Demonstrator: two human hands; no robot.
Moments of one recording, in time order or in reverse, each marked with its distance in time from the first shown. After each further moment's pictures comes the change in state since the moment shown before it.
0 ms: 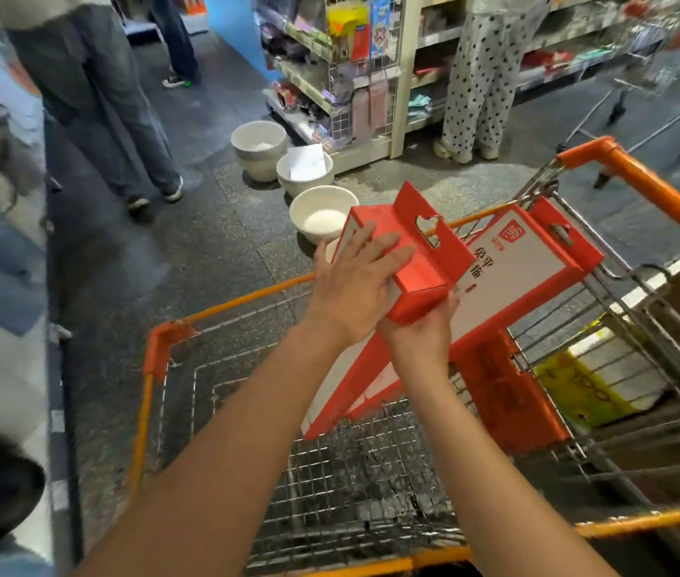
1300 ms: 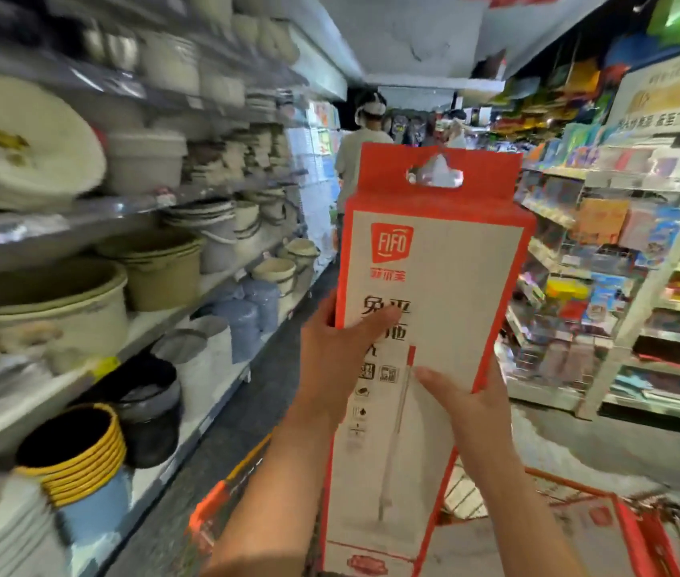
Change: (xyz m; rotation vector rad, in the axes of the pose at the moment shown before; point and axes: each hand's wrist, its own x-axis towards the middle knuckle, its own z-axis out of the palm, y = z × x) left_hand -0.136 0.142 -0.175 -1.216 1.309 -0.391; right_hand -0.049 -0.186 -0.093 0.367 -0.844 -0.476
